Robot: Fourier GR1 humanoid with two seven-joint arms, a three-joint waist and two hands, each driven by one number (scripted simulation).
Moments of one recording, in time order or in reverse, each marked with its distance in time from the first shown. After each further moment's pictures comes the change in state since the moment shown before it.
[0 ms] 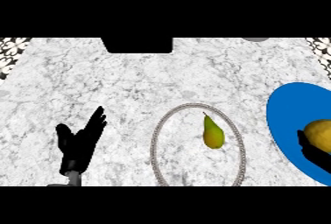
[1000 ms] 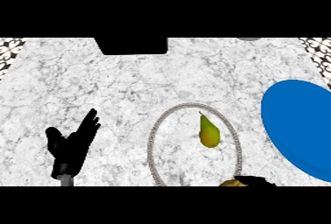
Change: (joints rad) left arm 0.026 0.032 0.023 -0.008 0.031 -0.008 -0.012; right arm 0.260 0.331 0.733 -0.411 0.947 0.317 0.379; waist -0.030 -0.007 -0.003
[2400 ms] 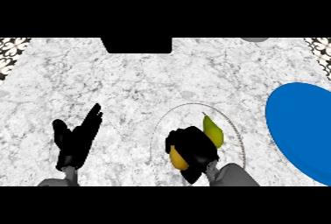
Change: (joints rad) left arm -0.065 0.012 -0.013 0.057 0.010 0.004 -0.004; right arm -0.773 0.075 -0.091 0.815 -0.401 0.795 -0.352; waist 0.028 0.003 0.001
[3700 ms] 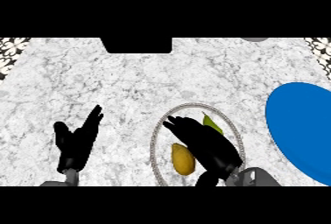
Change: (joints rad) left arm 0.014 0.034 -0.063 -0.019 0.040 0.063 -0.003; right arm 0.003 -0.127 -0.019 -0.286 -0.369 0.027 0.196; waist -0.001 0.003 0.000
